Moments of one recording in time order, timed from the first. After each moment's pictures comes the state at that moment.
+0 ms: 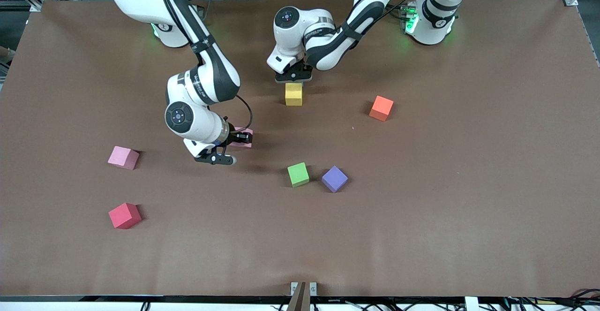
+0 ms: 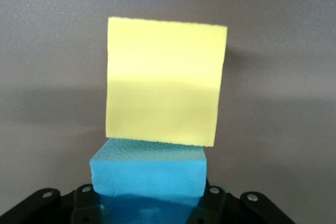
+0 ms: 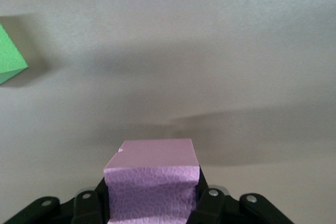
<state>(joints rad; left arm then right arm) -0.63 0.63 -0.56 -1.95 0.40 2.43 -1.48 0.59 0.45 -0.12 -1.90 0.38 2.23 0.35</state>
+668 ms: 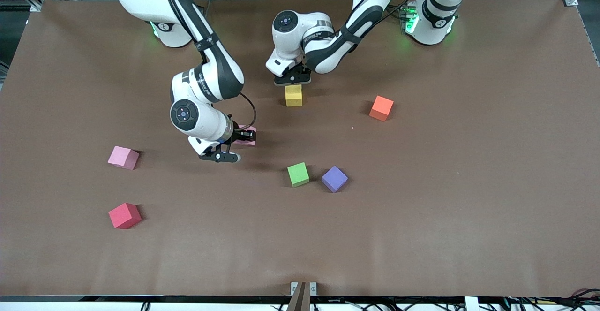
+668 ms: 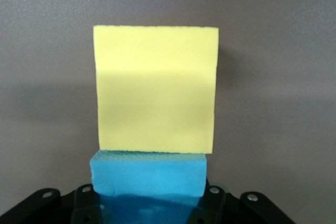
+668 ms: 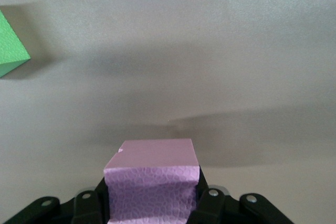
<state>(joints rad) -0.63 0.65 -0.55 -1.93 0.40 2.42 -1.48 0.60 0.45 -0.12 -1.91 0.39 2.24 0.35</state>
